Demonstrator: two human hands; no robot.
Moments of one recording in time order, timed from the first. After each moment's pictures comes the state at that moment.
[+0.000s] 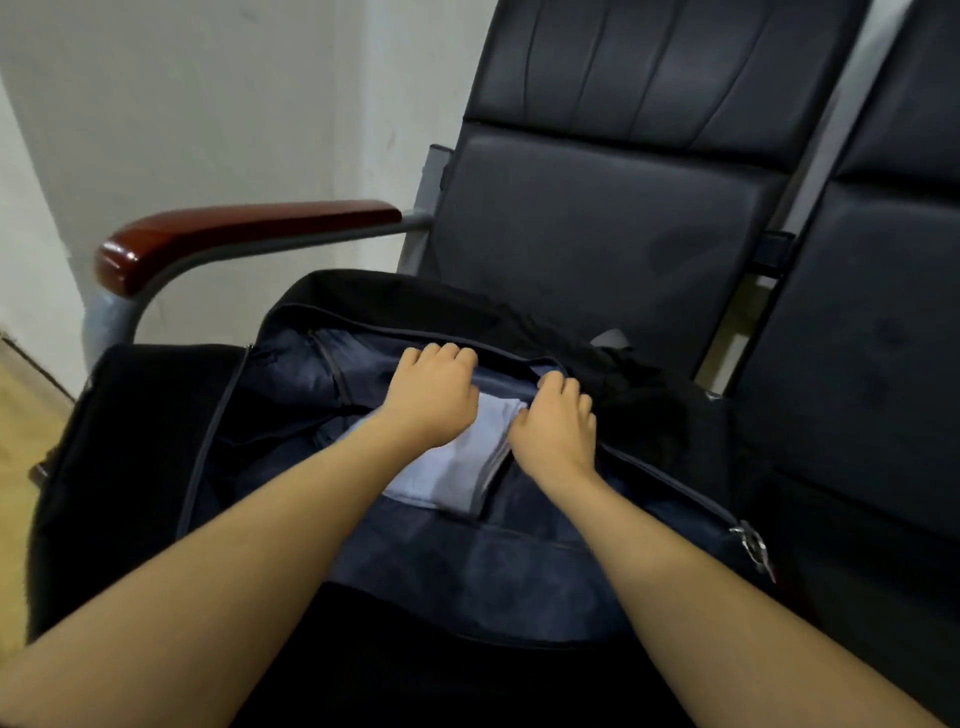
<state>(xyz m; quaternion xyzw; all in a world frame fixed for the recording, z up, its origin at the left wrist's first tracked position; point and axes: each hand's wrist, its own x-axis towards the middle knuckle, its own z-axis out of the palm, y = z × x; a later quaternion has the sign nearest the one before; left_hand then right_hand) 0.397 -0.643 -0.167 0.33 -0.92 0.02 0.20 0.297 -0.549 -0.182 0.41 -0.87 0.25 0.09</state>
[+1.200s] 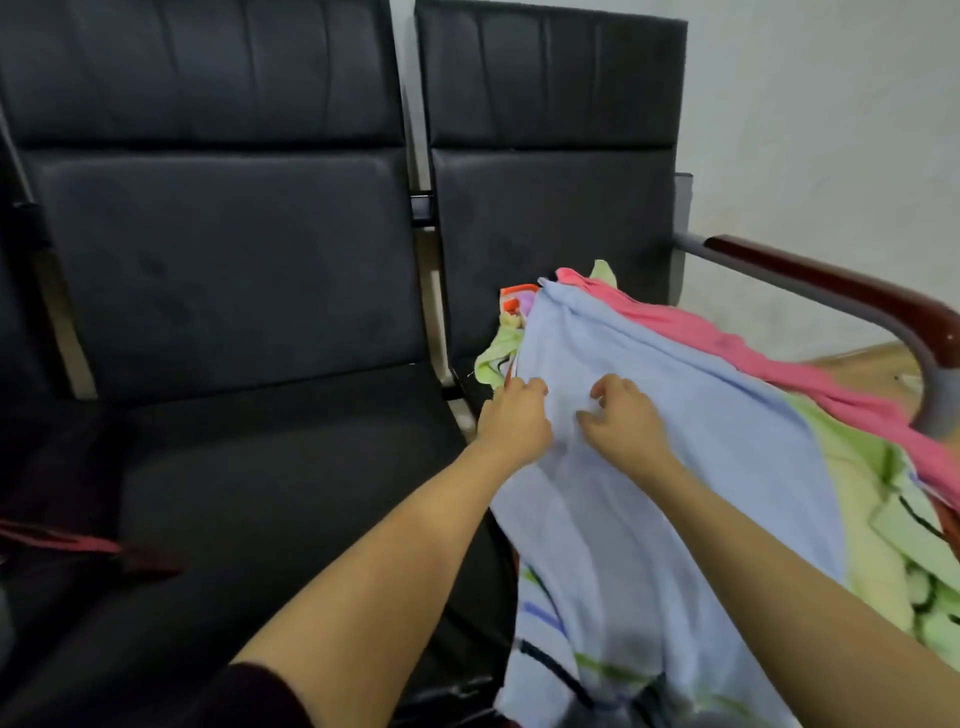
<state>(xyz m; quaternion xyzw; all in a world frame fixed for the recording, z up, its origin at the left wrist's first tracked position) 0.118 0.032 -0.142 -0.07 -0.97 -0.22 0.05 0.109 0.171 -0.150 0.00 -0.96 0.24 0.13</state>
